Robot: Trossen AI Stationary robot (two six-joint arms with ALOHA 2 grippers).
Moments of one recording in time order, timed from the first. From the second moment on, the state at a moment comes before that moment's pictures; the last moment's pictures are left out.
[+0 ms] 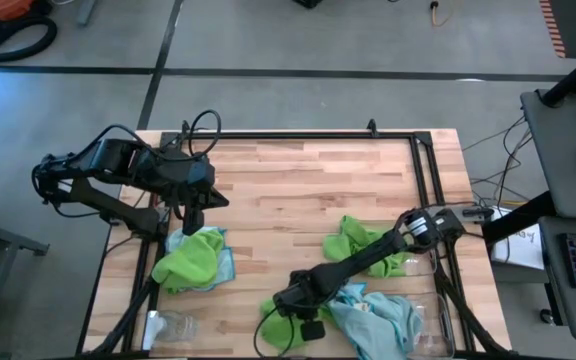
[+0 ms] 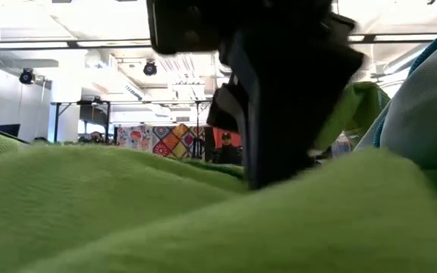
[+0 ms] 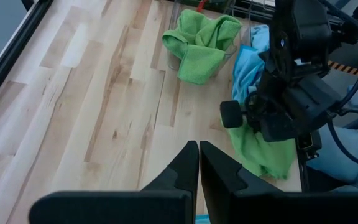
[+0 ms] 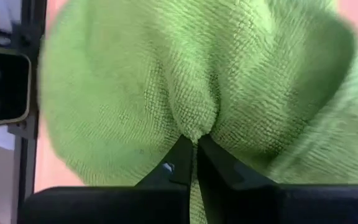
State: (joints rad) left arm -0.13 1.18 1.61 -1.17 -0.07 -0.30; right arm 0.43 2.28 1.81 -0.75 -0.21 0.30
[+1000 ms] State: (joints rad) left arm -0.13 1.18 1.61 -1.18 -0.07 -0.31; right arm 0.44 1.75 1.81 -0.98 0.39 0.42
